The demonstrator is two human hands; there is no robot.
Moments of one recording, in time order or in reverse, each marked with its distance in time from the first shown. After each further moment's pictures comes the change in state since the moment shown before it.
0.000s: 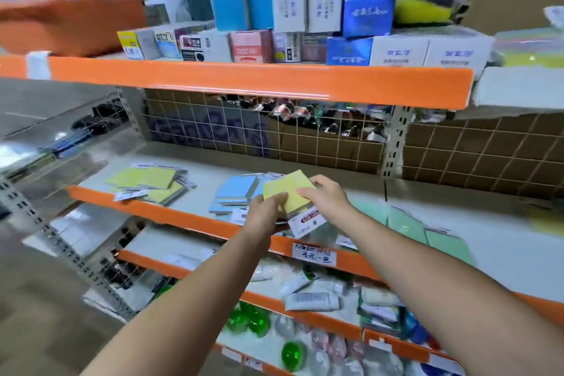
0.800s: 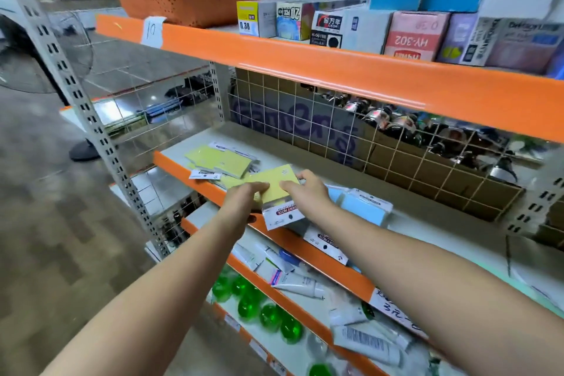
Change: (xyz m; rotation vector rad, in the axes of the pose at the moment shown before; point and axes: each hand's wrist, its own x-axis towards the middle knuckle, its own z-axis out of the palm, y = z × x) left_hand 0.052 0.057 -0.167 0.111 0.353 -0.003; right_hand 0.065 -0.080 0.177 -0.003 -0.270 -0.079
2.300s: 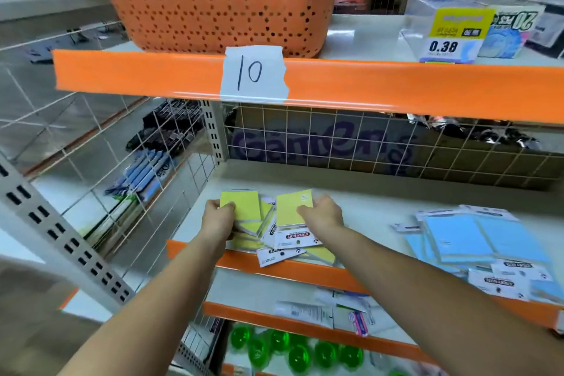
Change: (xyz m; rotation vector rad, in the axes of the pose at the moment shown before) left_hand 0.310 0.057 -0.191 0.200 -0.177 0.081; right_hand 0.177 -0.062 0.204 -0.140 0.482 0.443
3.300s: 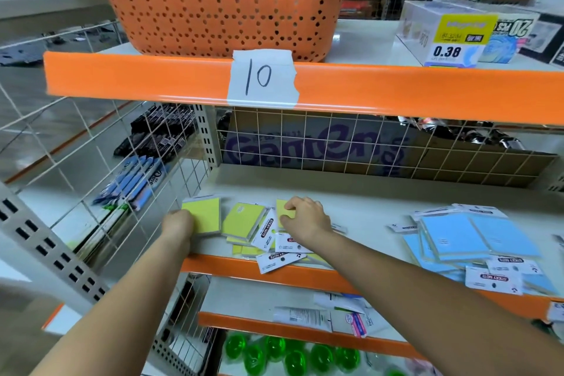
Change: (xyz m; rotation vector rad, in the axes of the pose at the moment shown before) left_hand 0.048 -0.004 -0.050 0.062 0.245 -0.082; right_hand -0.010 -0.011 0.015 -0.393 -0.027 -0.329
